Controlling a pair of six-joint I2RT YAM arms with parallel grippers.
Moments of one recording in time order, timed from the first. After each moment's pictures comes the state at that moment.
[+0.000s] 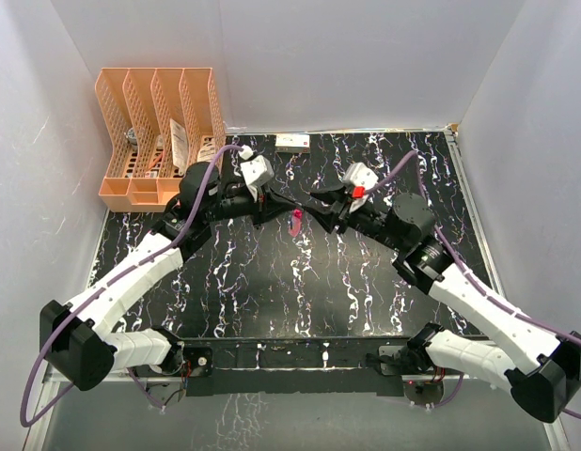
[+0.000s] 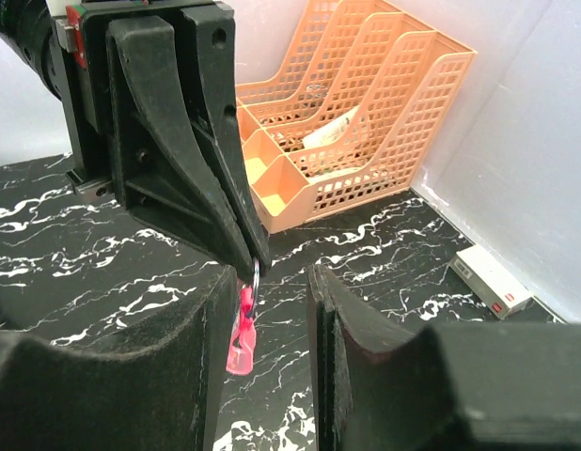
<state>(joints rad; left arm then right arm) -0.58 1.21 1.03 0.07 0.69 0.03 0.67 0.94 0.82 0.24 -0.33 -0.11</state>
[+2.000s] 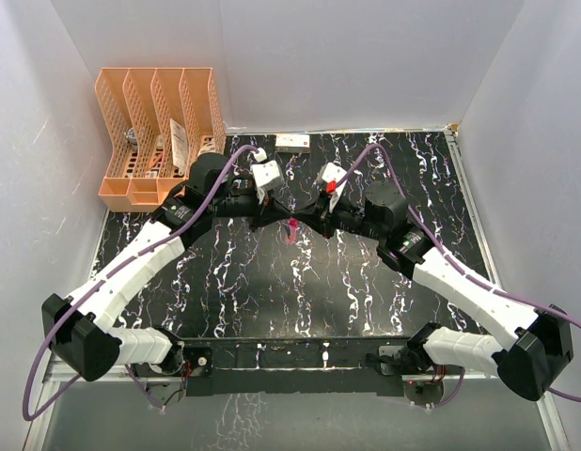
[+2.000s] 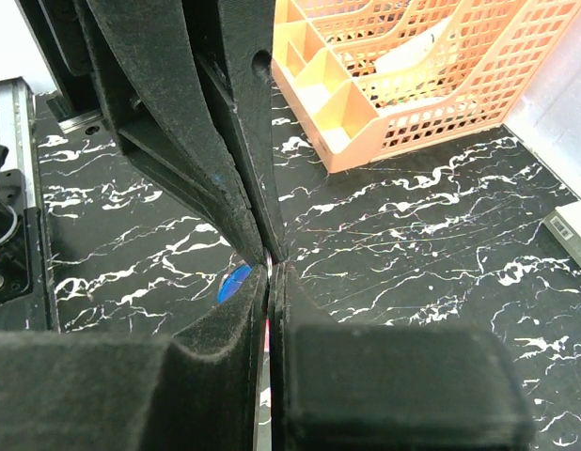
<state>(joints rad) -0.59 1.27 1.19 -0.35 0.71 0.26 0.67 1.11 0.91 0.10 -0.48 -0.11</state>
